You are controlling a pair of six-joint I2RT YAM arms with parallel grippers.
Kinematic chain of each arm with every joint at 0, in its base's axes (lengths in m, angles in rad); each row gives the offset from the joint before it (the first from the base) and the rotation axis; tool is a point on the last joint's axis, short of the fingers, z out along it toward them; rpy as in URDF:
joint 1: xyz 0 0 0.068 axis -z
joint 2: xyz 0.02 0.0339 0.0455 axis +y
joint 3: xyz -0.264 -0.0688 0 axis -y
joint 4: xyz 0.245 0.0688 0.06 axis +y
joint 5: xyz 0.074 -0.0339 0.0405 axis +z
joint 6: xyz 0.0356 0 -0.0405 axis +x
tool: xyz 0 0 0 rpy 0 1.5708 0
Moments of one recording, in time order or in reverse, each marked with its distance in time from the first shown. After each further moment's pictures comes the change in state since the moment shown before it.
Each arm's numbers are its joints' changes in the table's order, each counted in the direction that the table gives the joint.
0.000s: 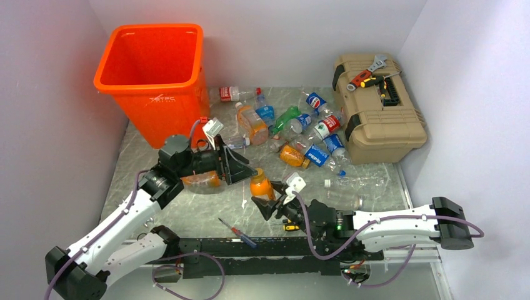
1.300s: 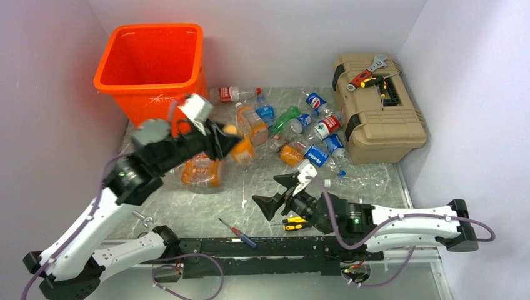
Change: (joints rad) left arm 0.153 0.024 0.391 0.362 0.428 0.350; right arm -0.006 -0.098 0.195 0.341 0.013 0.162
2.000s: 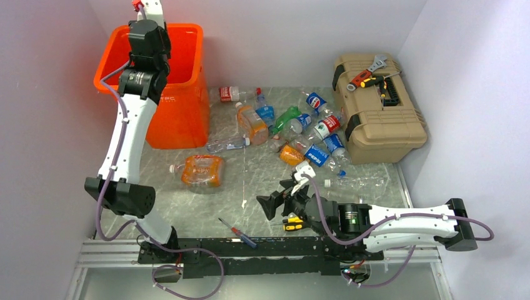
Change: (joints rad) left arm -0.549 0.733 0.875 0.086 0.751 0.383; right arm 0.000 0.007 0.010 0.166 -0.069 0.153
